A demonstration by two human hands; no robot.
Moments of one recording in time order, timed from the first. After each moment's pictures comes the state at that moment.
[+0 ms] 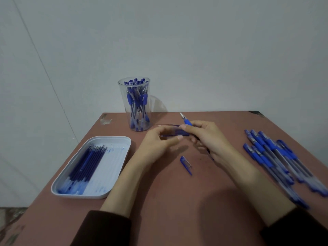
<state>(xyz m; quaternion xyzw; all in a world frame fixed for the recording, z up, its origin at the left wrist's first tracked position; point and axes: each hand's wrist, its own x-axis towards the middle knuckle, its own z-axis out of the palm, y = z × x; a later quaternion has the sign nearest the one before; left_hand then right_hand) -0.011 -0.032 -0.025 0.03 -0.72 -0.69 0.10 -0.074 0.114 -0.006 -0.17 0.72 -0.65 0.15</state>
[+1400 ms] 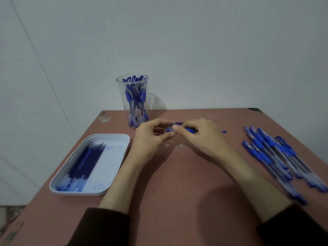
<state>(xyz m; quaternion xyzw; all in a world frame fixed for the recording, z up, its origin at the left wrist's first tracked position) -0.002 -0.038 -0.014 0.02 -0.81 -0.55 0.23 -0.067 0.114 -0.006 -0.32 0.89 -0.32 -0.12</state>
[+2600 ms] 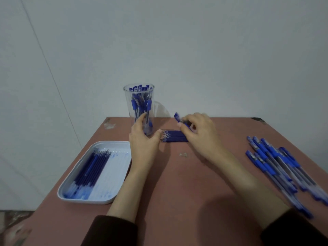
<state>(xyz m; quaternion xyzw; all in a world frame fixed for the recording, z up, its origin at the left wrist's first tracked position) -0.012 -0.049 -0.021 0.15 -0.74 -0.54 0.37 -0.078 0.092 0.001 -0.33 0.84 -0.37 -0.22</state>
